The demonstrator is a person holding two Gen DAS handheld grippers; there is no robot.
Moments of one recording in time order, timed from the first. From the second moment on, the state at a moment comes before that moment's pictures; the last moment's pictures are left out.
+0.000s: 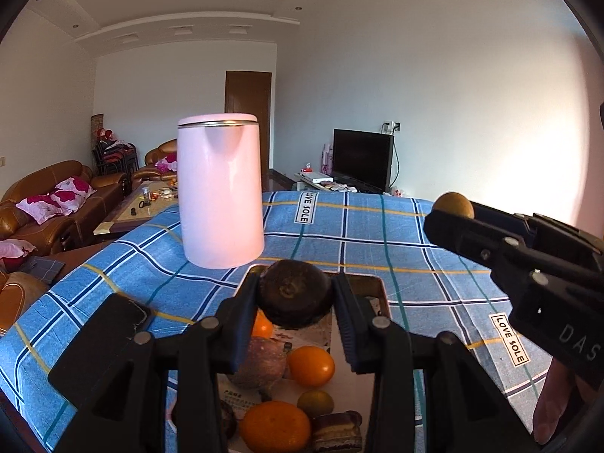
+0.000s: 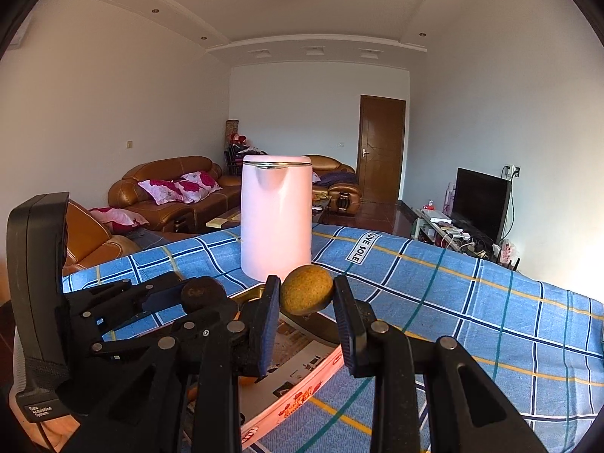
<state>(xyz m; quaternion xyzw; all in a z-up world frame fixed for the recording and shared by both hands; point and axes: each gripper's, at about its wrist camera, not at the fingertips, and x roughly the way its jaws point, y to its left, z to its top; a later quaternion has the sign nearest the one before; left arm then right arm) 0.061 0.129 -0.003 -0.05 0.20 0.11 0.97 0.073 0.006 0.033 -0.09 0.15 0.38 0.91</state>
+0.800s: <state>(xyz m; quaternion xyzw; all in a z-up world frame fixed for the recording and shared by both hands) 0.053 0.160 -0.016 -0.05 0.23 0.13 0.96 0.088 0.062 0.006 -0.11 0.23 0.38 0.89</state>
